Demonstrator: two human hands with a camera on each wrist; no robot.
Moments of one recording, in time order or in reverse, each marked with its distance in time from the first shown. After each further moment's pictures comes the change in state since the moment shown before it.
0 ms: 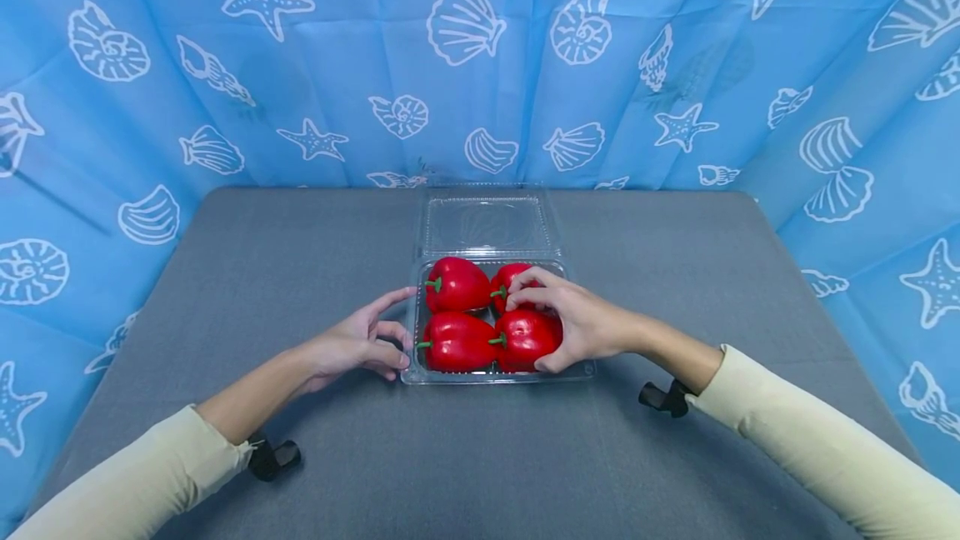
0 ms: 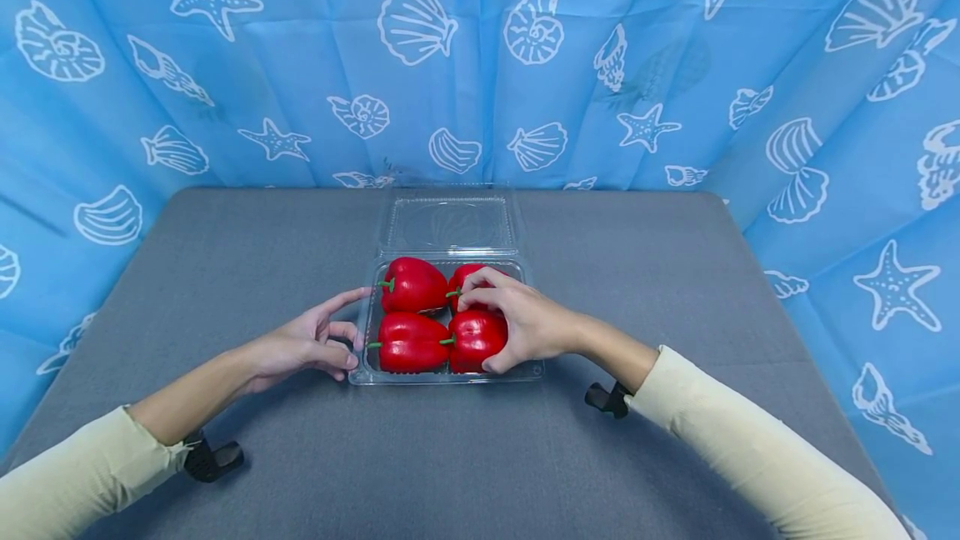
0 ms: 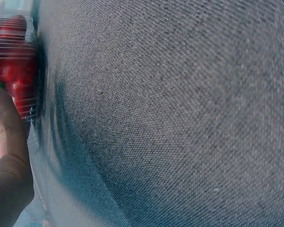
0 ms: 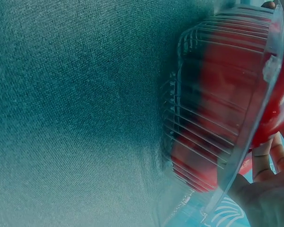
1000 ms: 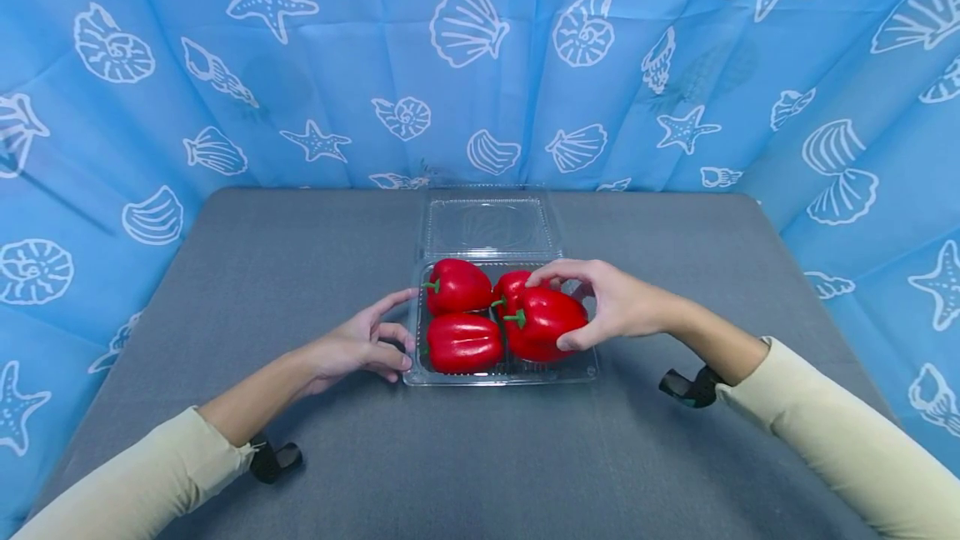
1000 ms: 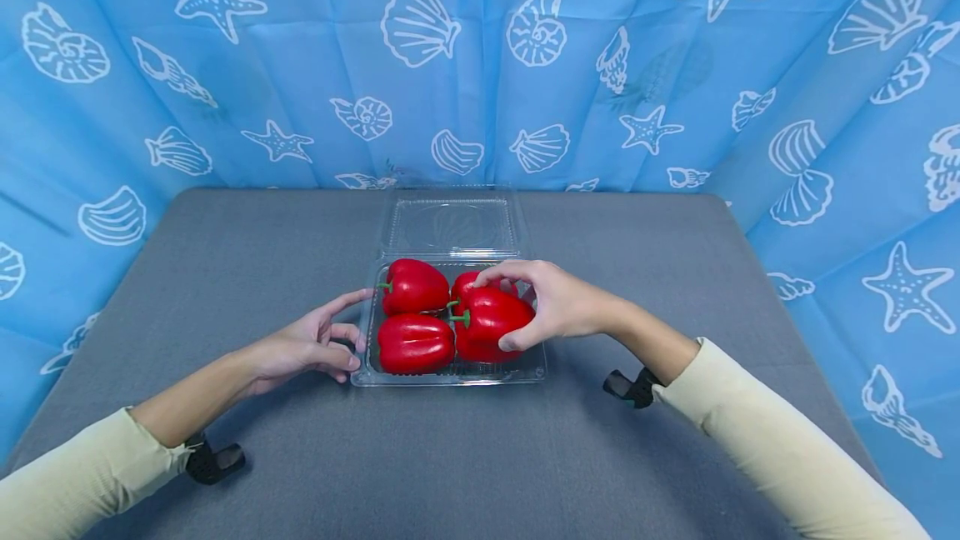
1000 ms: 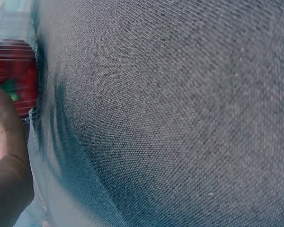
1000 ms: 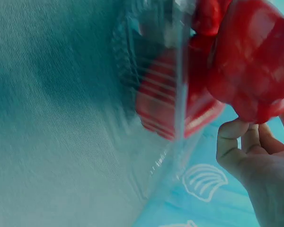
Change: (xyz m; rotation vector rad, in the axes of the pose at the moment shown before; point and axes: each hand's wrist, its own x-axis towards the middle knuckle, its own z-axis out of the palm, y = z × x) left_hand 0.000 -0.001 0.000 0.002 0.003 0.004; right_hand -0.014 -0.009 -0.037 0.186 -0.003 0.030
